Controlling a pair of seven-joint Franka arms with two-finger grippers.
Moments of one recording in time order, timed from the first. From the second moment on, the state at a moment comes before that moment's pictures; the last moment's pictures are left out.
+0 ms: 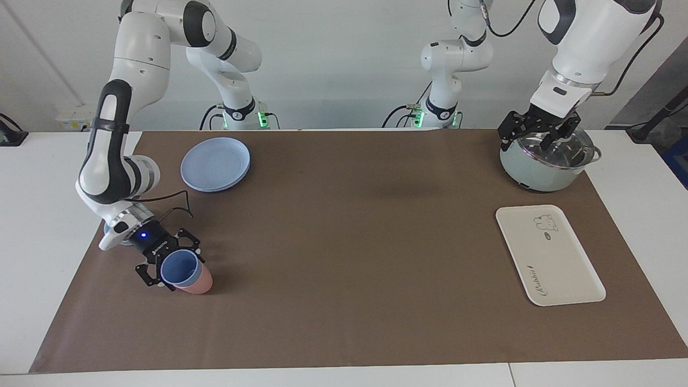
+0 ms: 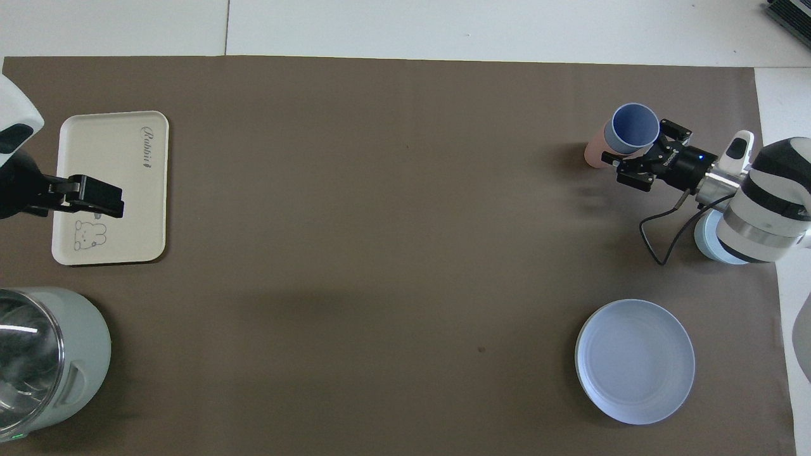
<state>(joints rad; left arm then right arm) 0.01 -0.01 -0.10 -1.60 0.01 1.57 -0.02 -0.09 0.50 -0.13 -1.85 1.56 2.21 -2.06</state>
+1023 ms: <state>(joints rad) 0.00 -0.01 -0.11 -1.63 -0.14 1.69 -0.03 -0.05 0.36 -0.13 -1.80 1.15 2.24 -1.82</state>
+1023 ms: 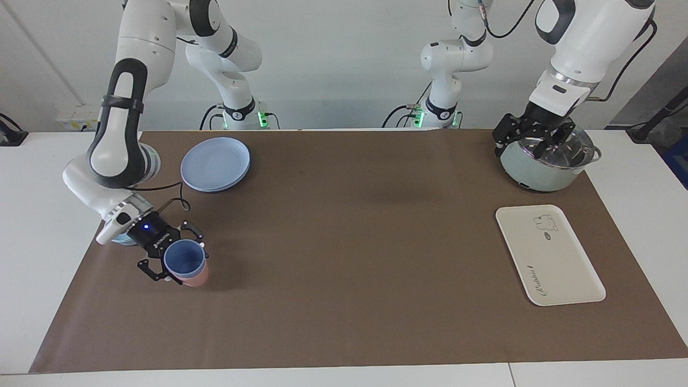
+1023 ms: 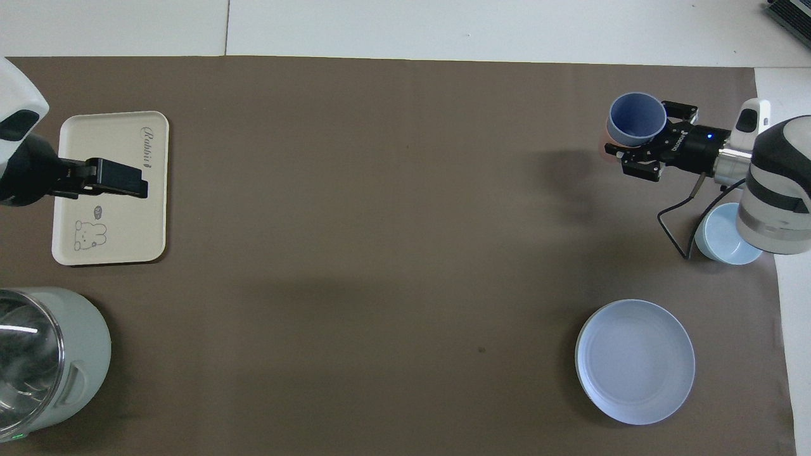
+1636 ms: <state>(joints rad) -0.21 0.03 -0.12 -1.75 -0.43 2.08 -0.39 0.07 0.06 -0.13 -1.81 0.43 2.04 -1.23</state>
